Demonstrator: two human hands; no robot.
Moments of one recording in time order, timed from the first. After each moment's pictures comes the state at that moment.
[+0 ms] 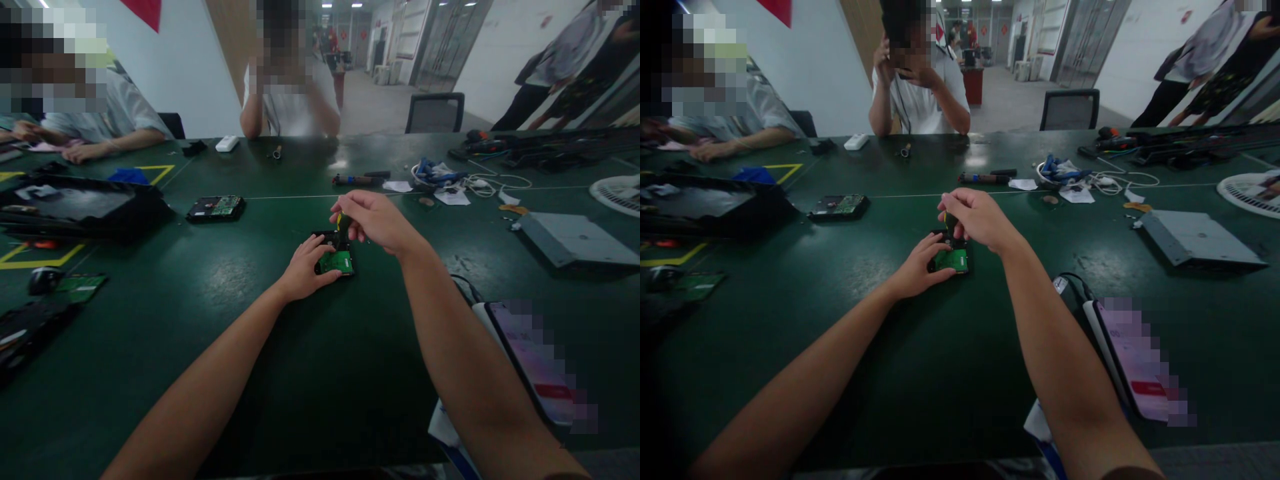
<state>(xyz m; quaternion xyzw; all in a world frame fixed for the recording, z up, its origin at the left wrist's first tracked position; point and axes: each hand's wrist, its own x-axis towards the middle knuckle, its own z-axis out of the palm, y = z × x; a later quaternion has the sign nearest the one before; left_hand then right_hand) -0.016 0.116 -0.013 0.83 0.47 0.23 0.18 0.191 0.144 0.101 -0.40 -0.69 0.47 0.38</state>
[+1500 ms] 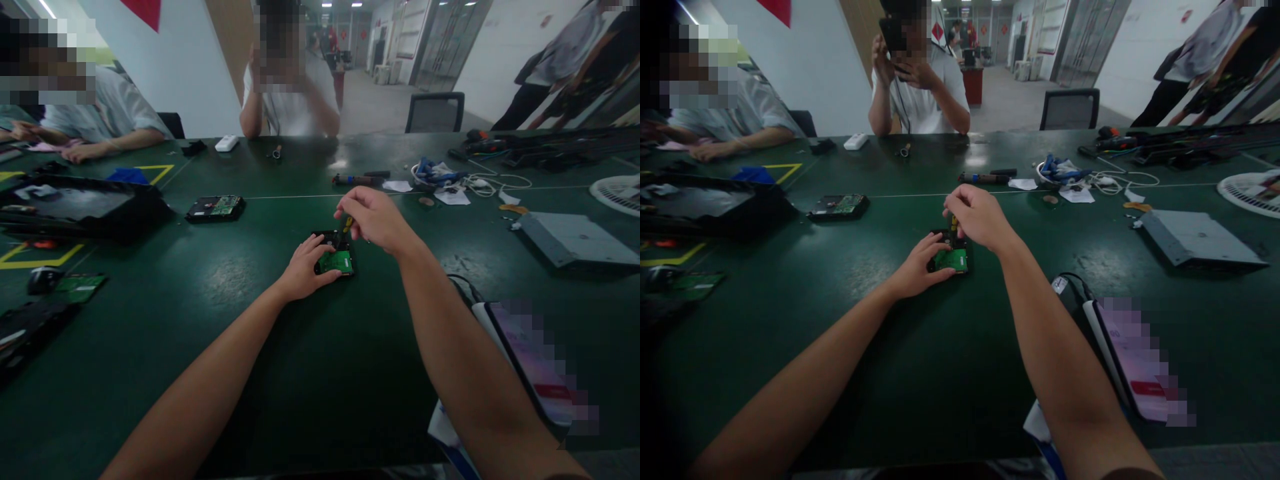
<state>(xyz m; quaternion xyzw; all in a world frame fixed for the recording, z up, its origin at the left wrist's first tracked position) -0.017 0.116 -0.013 0.83 0.47 0.23 0.19 0.190 0.146 0.097 -0.44 -0.71 0.38 0.40</state>
